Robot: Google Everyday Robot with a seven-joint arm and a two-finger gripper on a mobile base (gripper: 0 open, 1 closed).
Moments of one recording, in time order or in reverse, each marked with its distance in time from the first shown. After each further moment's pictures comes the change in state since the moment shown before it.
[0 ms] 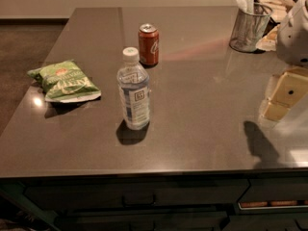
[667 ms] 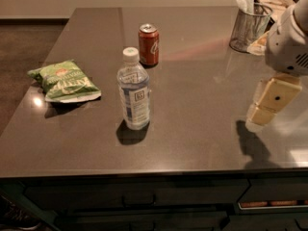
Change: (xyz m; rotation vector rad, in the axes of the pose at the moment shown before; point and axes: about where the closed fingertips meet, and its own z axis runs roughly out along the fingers) arm -0.014 0.006 0.011 0.009 -0.031 0.004
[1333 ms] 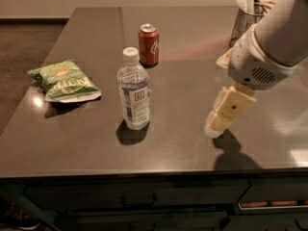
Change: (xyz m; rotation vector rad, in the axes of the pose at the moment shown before) arm -0.050 0.017 0.038 -0.060 -0.145 0.078
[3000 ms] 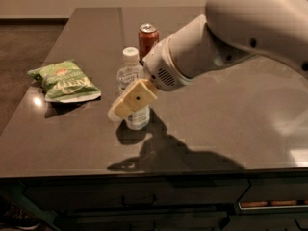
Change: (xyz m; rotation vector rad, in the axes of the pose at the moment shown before) arm -0.165 0.021 0.073 -0.081 -0.426 0.109
